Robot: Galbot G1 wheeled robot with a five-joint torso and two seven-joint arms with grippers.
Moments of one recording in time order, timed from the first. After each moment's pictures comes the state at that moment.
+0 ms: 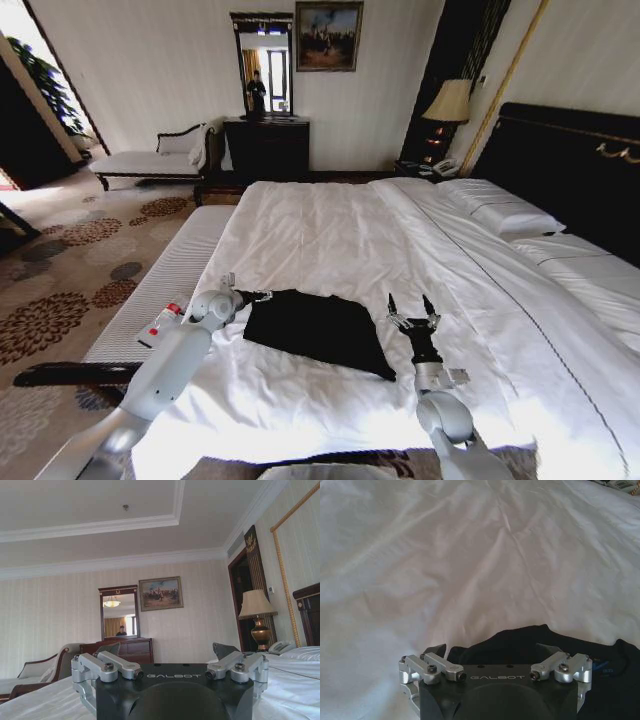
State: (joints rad) left arm 0.70 -1.05 -0.10 -1.53 -1.04 0.74 -0.28; right arm -1.49 1.27 0.55 1.91 0.36 0.40 0.04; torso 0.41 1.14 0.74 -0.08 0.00
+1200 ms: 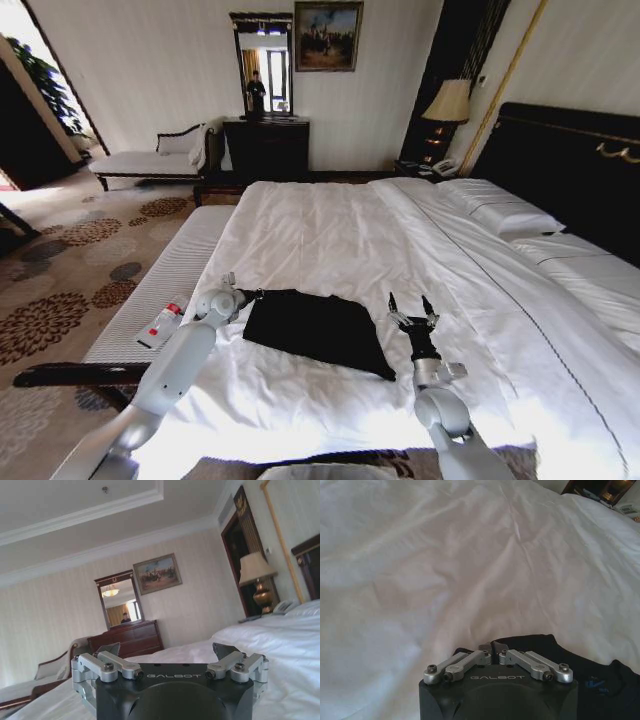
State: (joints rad) left arm 0.75 -1.09 -0.21 -1.52 -1.10 0.74 -0.27; right arm -1.42 1.20 0.45 1.91 0.61 0.27 0.09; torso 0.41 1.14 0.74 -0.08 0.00
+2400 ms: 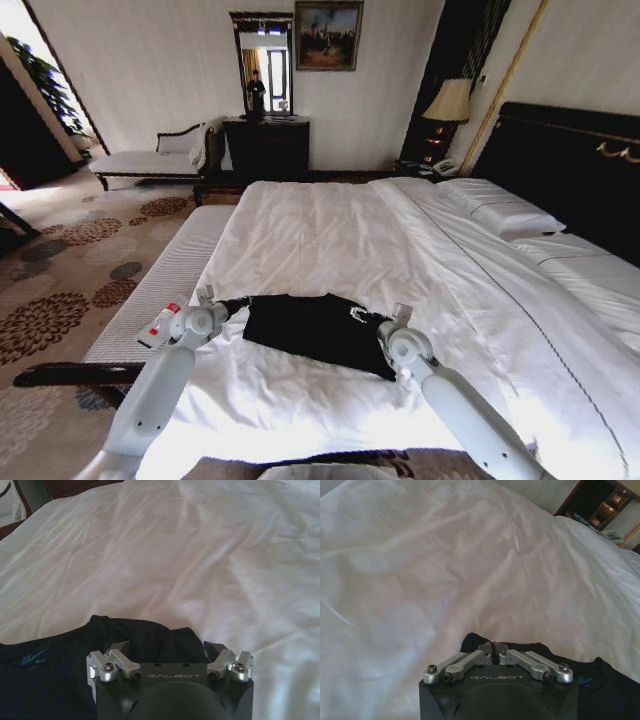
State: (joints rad) left arm 0.91 -1.08 -0.36 -1.64 -1.10 0.72 -0.20; right arm -0.99 1.00 0.11 1.79 1.13 -0.45 0.62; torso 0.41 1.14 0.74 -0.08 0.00
